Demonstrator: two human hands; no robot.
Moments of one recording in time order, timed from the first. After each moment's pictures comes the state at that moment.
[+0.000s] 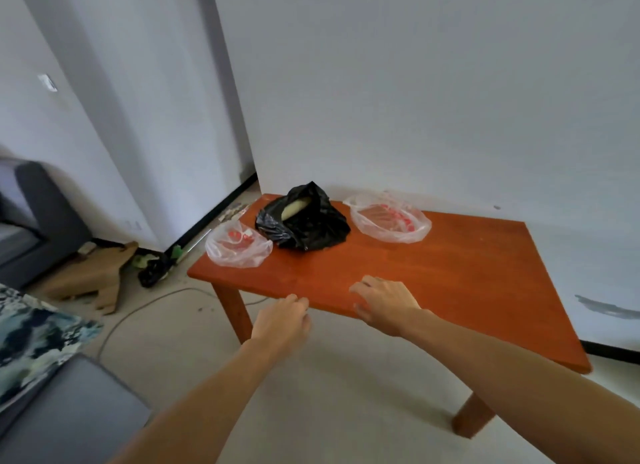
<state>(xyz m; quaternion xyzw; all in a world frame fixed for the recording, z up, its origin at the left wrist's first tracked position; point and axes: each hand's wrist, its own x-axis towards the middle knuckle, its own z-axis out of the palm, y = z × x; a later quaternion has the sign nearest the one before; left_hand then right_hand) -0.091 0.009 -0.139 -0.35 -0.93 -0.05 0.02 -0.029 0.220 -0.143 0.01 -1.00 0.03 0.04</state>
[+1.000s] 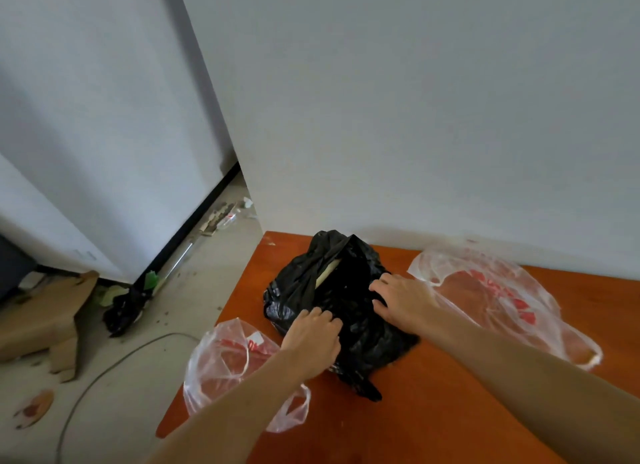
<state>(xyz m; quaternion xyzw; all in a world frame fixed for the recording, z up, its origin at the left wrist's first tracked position) -0.598 0.128 -0.187 -0.49 -0.87 0.08 -0.05 -0.539 0.335 -0.188 -0.04 -1.00 0.03 0.00</state>
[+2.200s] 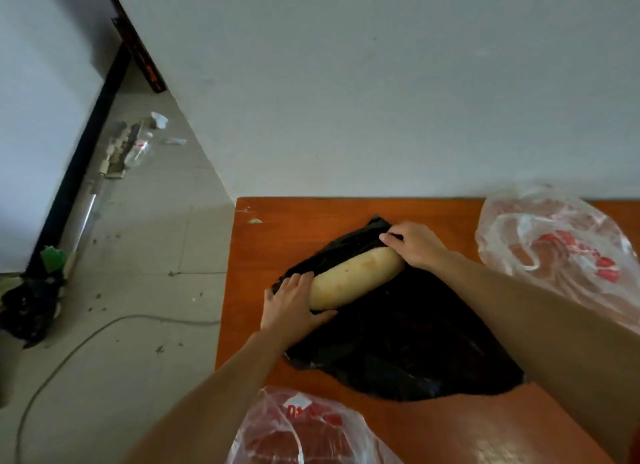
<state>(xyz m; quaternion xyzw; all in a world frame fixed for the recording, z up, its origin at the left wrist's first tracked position) -0.877 0.114 -0.352 -0.42 -0.86 -0.08 -0.27 -0.768 0.384 -0.349 -0.32 -0.90 0.28 -0.11</state>
